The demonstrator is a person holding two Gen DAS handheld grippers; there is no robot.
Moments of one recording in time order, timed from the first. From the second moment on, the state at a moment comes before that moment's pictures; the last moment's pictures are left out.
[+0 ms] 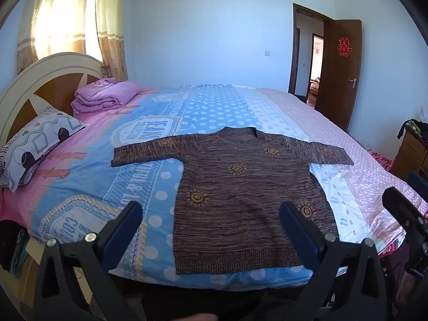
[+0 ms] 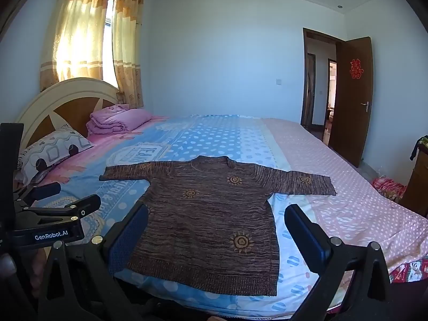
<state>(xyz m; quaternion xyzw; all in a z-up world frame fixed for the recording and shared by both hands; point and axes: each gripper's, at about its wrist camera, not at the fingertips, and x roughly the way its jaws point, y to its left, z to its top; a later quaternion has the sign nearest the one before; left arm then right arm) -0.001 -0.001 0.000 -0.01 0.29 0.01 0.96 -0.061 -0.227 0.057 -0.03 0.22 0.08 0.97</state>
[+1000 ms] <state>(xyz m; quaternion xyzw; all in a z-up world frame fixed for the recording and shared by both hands) 0.002 0.004 -0.001 -0.02 0.29 0.01 0.96 -0.059 -0.226 0.051 -0.03 0.23 0.09 0.97</state>
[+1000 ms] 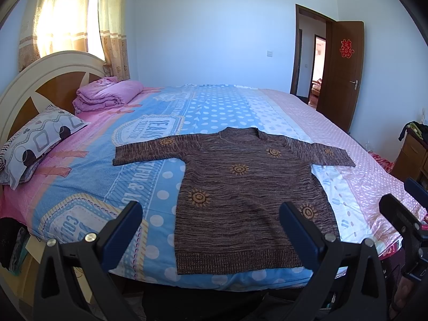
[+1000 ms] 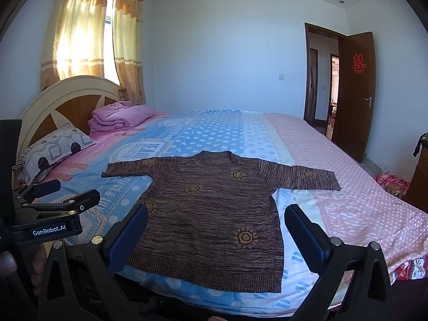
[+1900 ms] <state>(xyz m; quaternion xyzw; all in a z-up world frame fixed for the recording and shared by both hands) 0.001 0.002 0.001 -0.02 0.29 0.01 0.96 -0.058 -0.226 0.051 -0.03 0.23 0.09 0.97</state>
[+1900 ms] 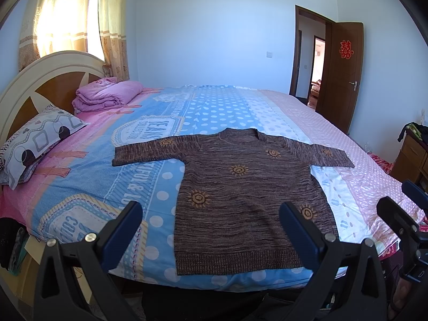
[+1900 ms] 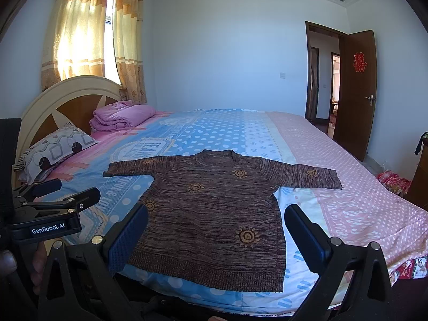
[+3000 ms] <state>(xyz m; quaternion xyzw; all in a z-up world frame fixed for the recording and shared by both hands) 0.006 0.006 -0.005 -0.02 0.30 0.01 0.95 -0.056 -0.224 0.045 -0.04 0.23 0.11 0.97</state>
